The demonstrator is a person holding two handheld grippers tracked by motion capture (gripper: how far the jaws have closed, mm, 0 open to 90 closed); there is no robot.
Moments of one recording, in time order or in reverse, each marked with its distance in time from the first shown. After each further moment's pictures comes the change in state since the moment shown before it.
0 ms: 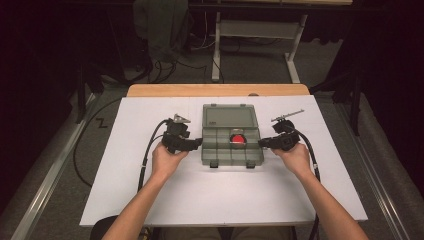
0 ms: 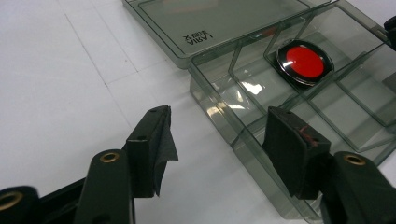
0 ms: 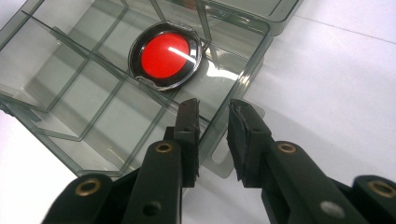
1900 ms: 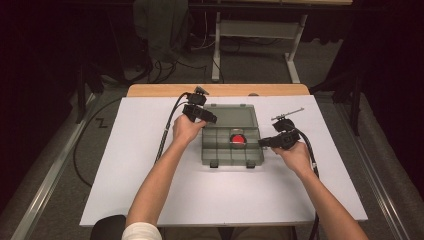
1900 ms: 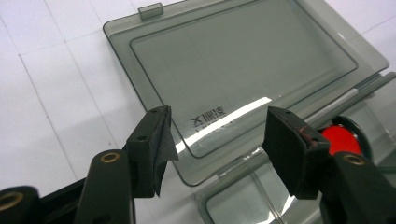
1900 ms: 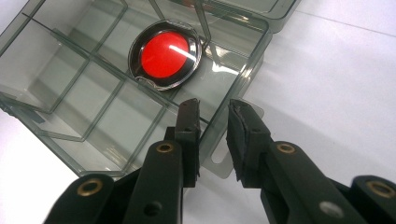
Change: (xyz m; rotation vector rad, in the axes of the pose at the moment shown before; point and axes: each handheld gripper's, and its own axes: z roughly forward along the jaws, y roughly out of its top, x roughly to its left) left arm 0.021 0.089 0.078 0.198 -0.020 -0.116; right arm -0.003 0.004 0.000 0.020 0.017 0.018
